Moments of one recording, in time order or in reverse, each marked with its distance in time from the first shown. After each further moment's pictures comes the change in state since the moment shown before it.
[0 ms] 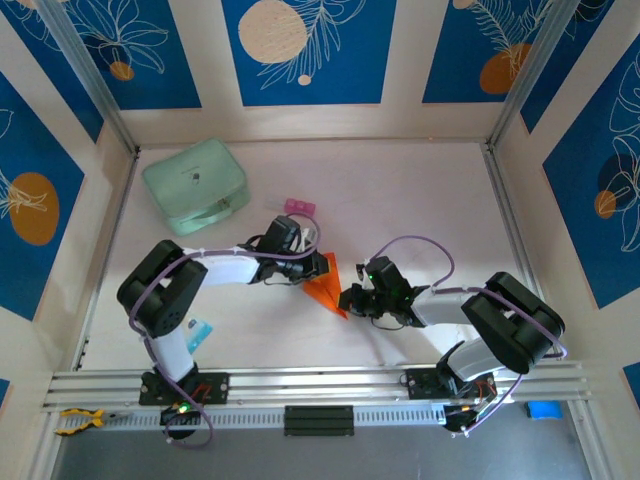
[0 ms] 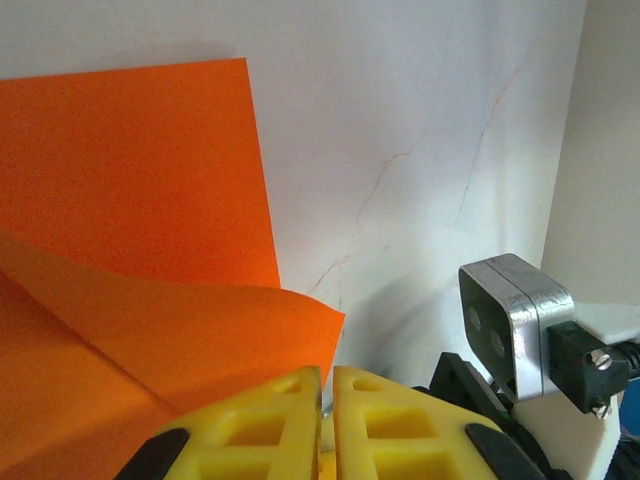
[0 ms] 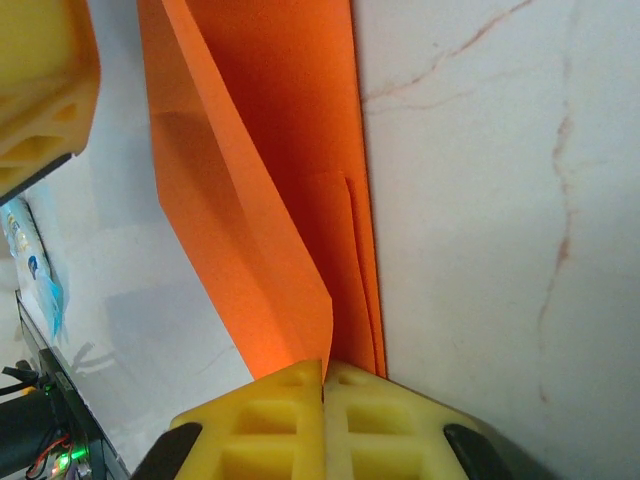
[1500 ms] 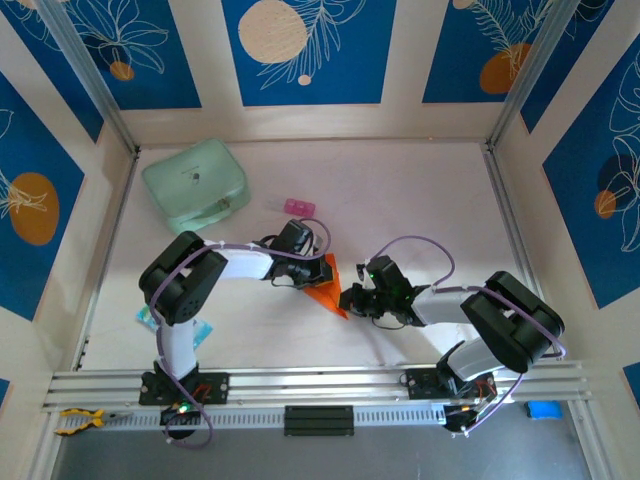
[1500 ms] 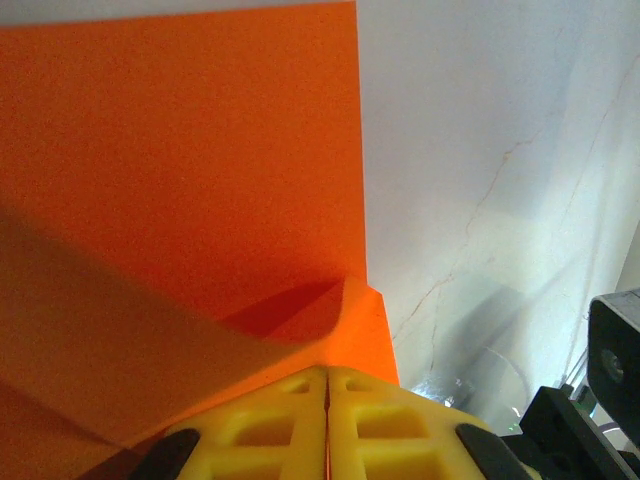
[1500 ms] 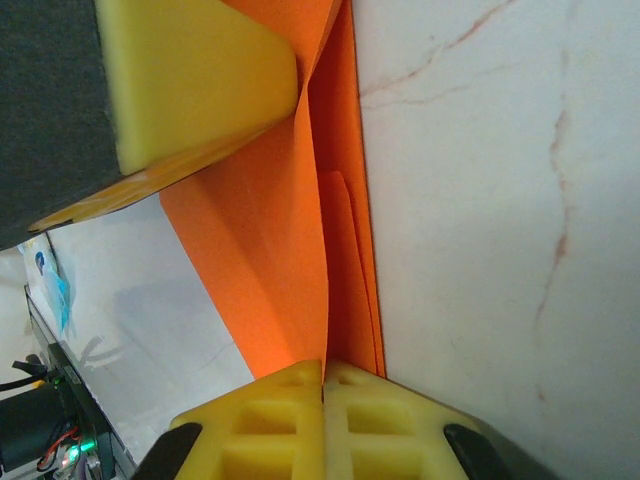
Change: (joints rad) left arm -0.026 0.134 0.096 -0.111 -0.029 0.043; right arm -0.013 0.005 0.000 0.000 -0.031 0.000
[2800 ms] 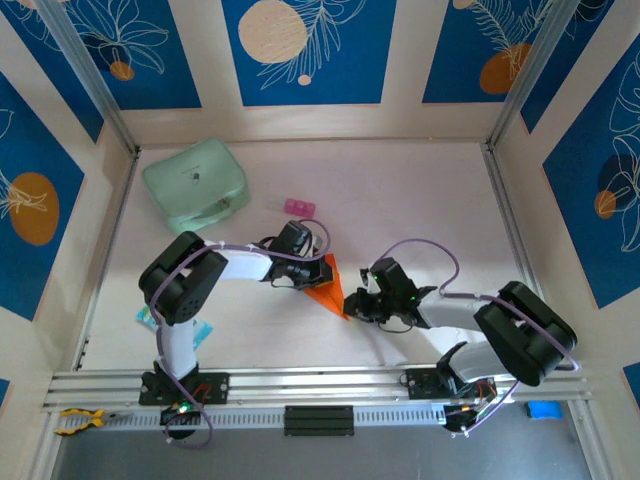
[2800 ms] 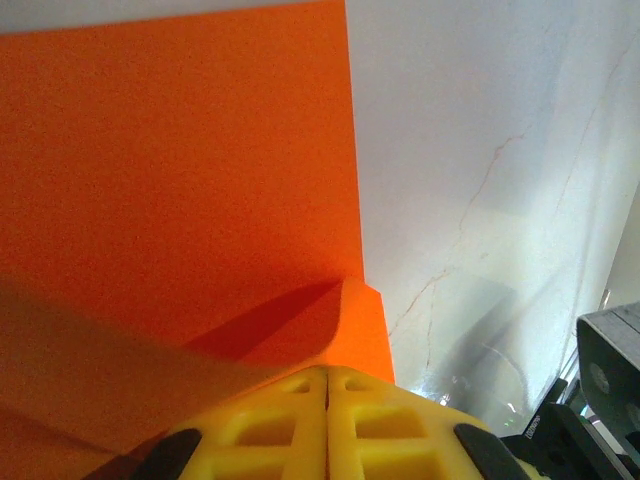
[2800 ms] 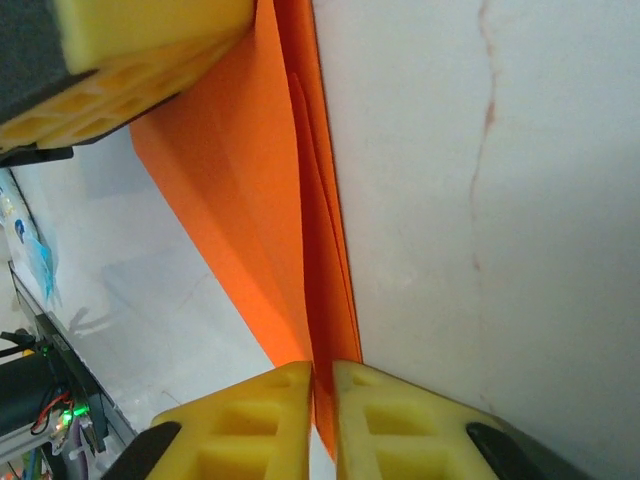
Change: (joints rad) left arm 0.010 0.000 -0.021 0.042 0.014 -0.001; right arm -0.012 -0.099 -0.013 -0.161 -0.034 -0.030
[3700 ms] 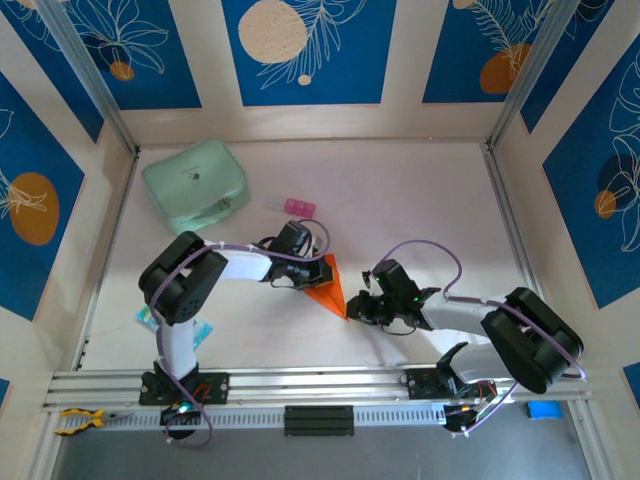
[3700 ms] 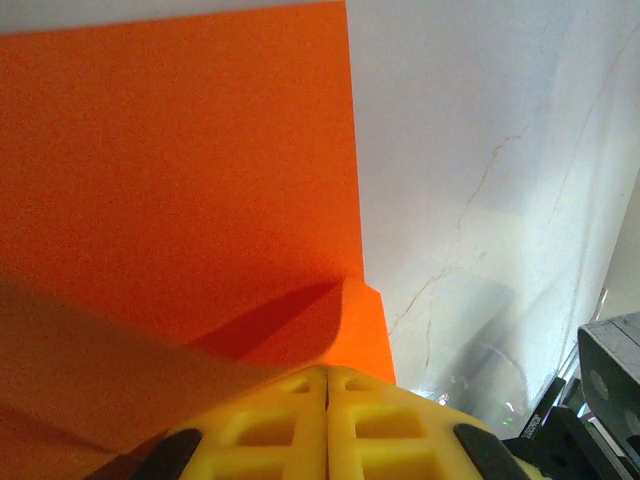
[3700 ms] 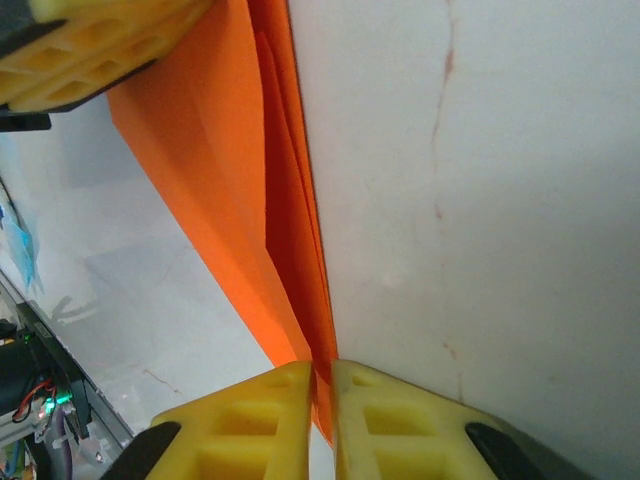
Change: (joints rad) left arm 0.002 0.000 -0.006 0.011 0.005 0.000; right arm -0.003 -0.039 -0.009 -0.062 0.003 -0.027
